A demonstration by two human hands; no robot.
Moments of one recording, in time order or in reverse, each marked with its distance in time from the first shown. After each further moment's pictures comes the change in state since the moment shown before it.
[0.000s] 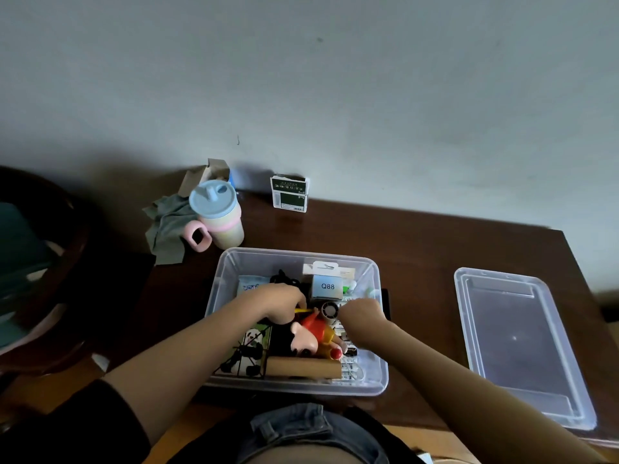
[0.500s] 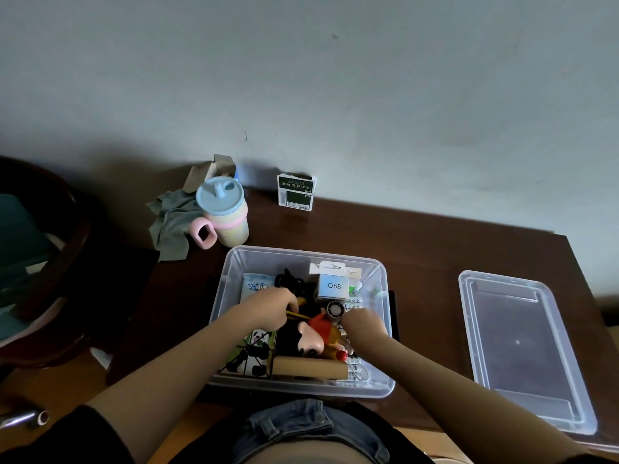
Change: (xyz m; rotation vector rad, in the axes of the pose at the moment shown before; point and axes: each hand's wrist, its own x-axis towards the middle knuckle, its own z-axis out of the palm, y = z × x) left_hand 0.003 -0.034 0.033 -0.210 0.191 0.002; right_hand 0.018 -0.011 0.030 0.135 0.004 0.103
